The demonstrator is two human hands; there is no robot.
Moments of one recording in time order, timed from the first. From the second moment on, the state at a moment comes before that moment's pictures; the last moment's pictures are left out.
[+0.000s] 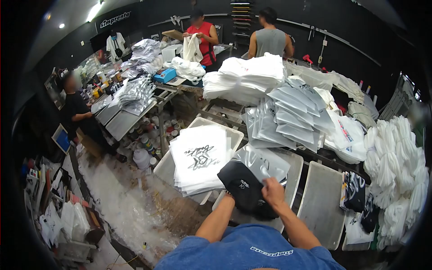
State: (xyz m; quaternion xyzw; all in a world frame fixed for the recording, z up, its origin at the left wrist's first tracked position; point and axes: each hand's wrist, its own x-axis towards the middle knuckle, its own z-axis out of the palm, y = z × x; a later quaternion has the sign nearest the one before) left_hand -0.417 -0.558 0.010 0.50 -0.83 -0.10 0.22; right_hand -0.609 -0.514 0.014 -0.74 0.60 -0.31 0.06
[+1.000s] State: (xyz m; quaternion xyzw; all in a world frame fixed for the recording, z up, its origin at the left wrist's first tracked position) left_hand -0.454 -0.570 -0.012 0.53 -0.82 -0.10 0.19; right_hand -0.597 -0.481 0.009 -0.78 0.51 -0.37 -0.01
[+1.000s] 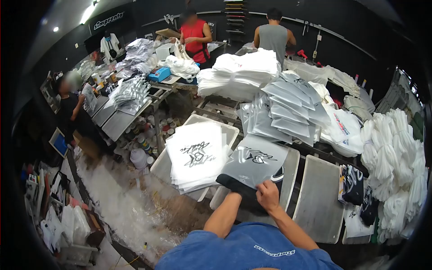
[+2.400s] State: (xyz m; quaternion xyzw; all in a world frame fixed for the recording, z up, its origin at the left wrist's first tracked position) left_hand -0.468 -0.475 -0.081 0.40 -0.33 -0.84 0.17; right_hand -0.681 -0.457 -0.112 -0.24 0.62 -0.54 0.53
